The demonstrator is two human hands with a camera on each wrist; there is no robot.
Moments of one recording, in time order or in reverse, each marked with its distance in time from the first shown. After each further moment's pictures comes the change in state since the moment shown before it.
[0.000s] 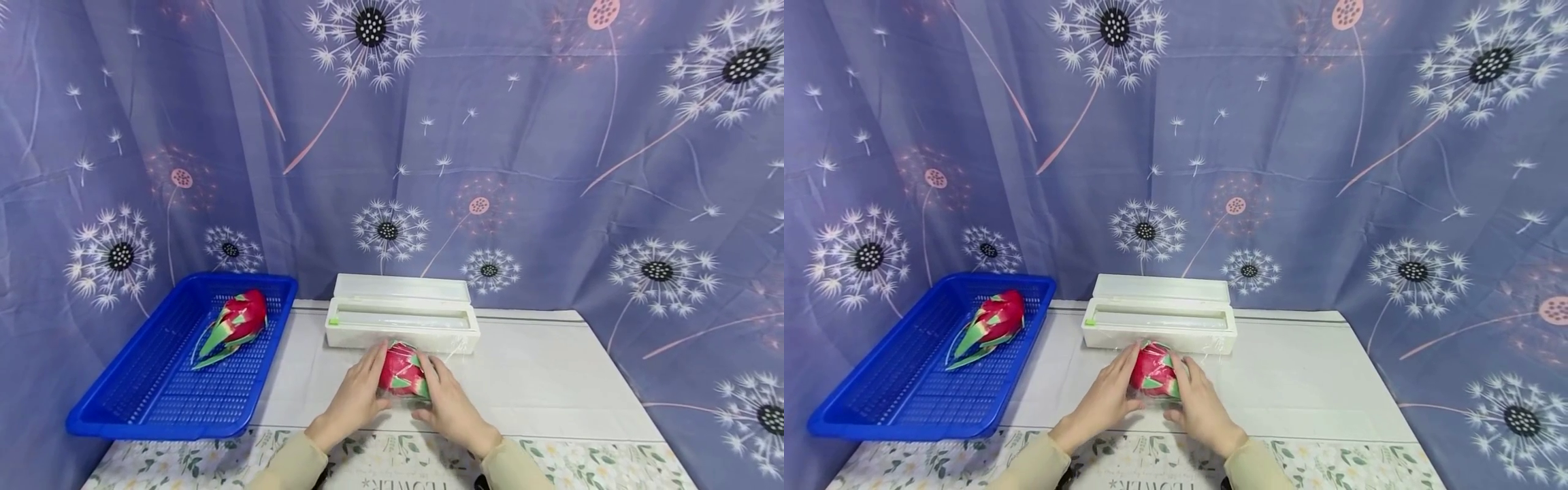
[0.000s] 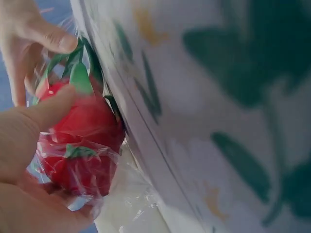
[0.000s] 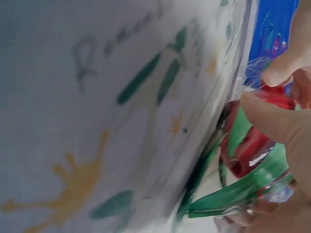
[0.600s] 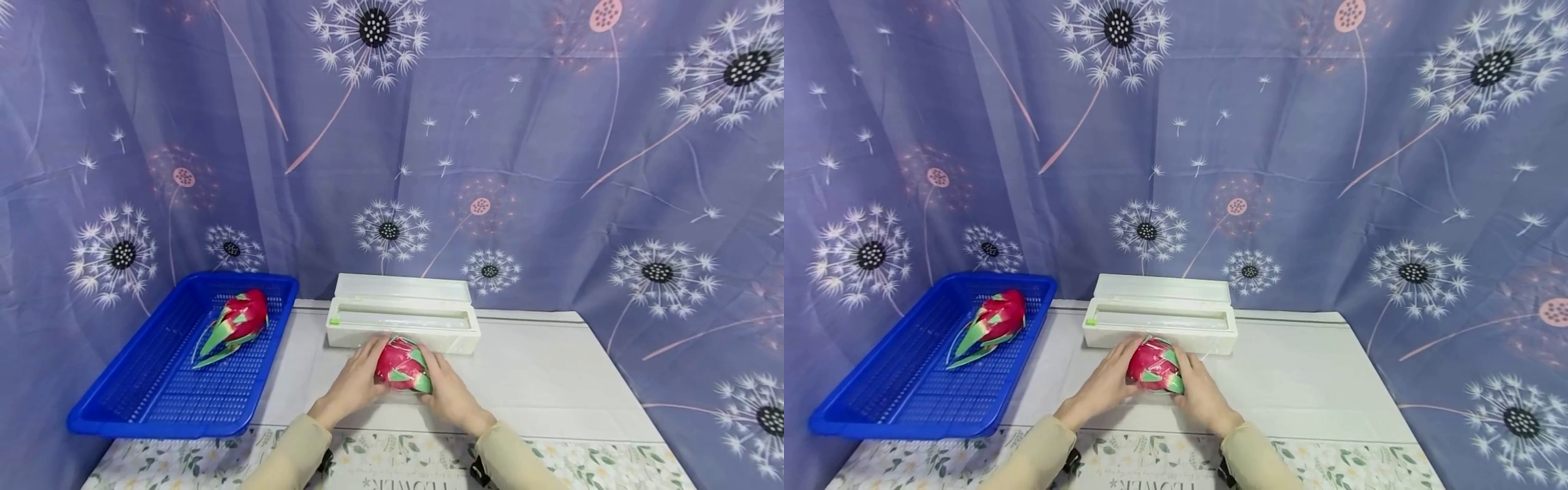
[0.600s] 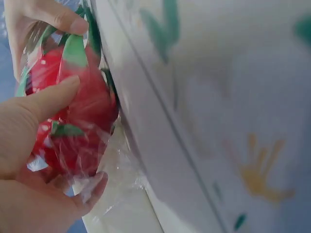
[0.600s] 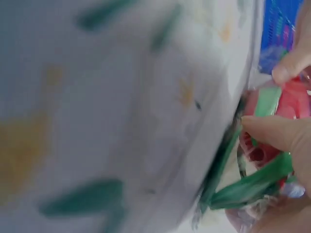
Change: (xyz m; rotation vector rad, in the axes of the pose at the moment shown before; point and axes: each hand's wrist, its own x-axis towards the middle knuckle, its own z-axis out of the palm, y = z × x) left_hand 0.023 -0.023 0.003 -0.093 0.002 -0.020; right_hand 0.023 0.017 0.008 0.052 0.040 0.023
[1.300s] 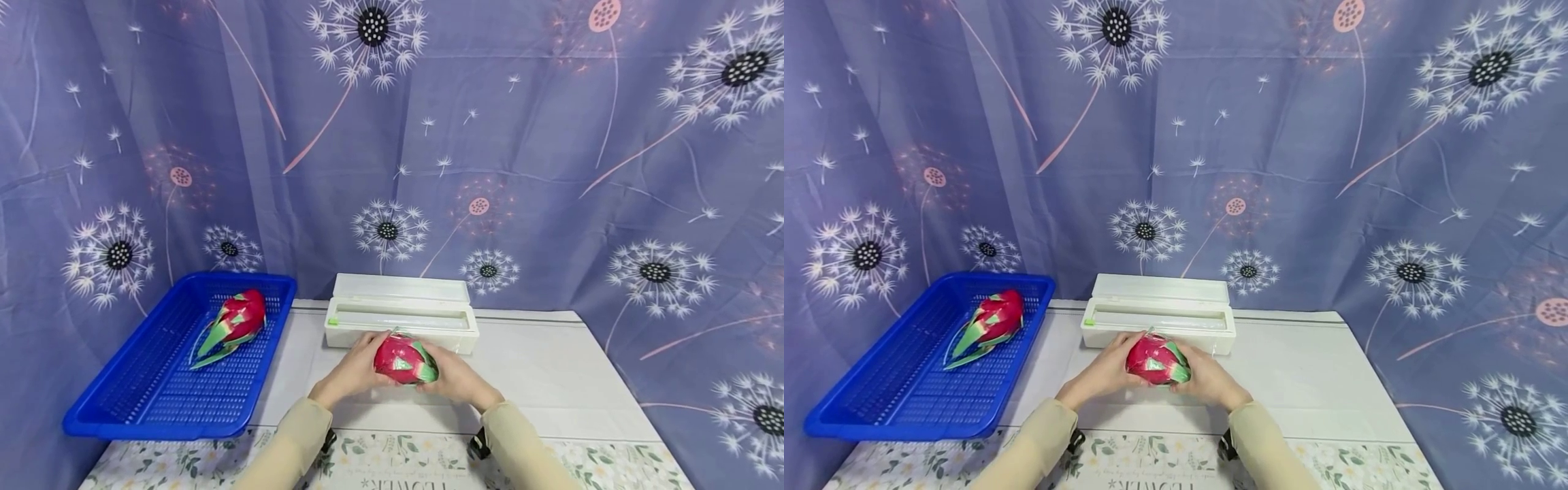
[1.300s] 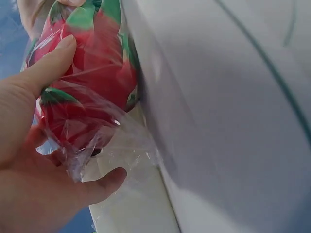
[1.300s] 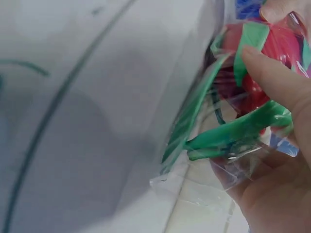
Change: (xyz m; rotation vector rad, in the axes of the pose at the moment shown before) left_hand 0.021 -0.003 -0.016 -0.146 -0.141 -0.076; right_hand 0.027 0.022 -0.028 0.177 -0.166 -0.141
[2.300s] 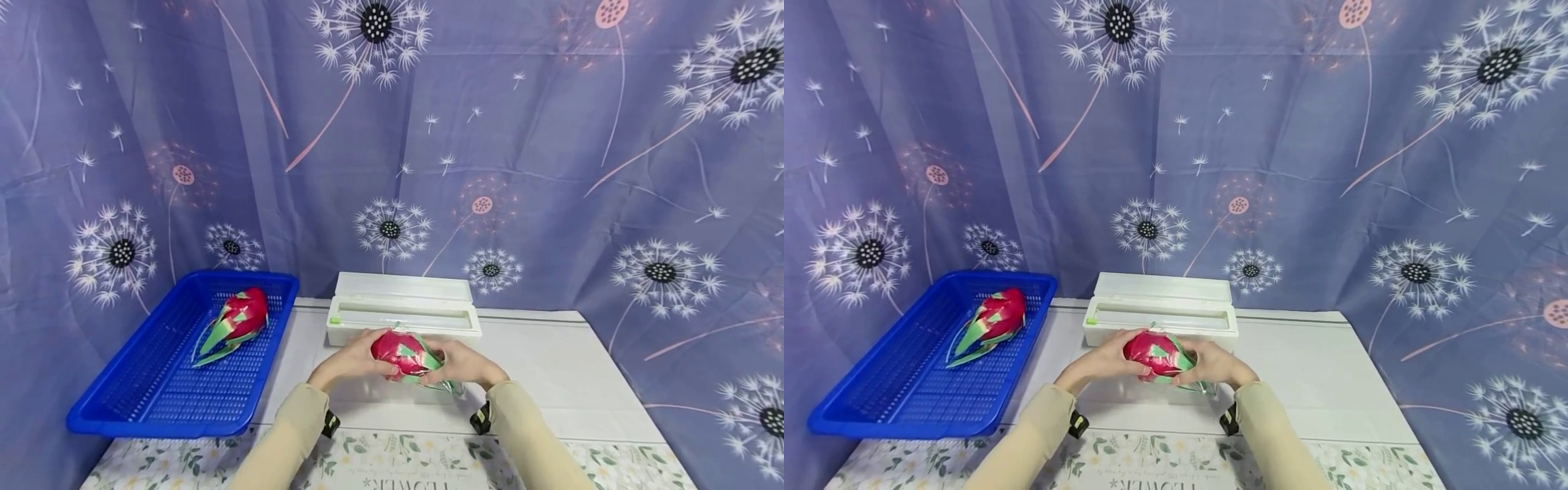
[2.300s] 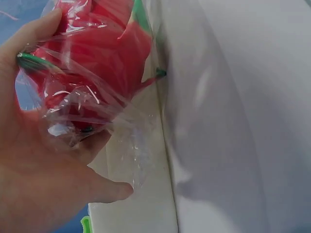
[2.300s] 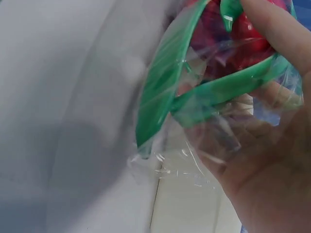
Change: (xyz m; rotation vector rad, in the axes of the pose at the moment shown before) left_hand 0.012 -0.003 -0.020 -0.220 -0.131 -0.142; right_hand 0.017 0.013 -0.026 0.281 -0.247 0.078
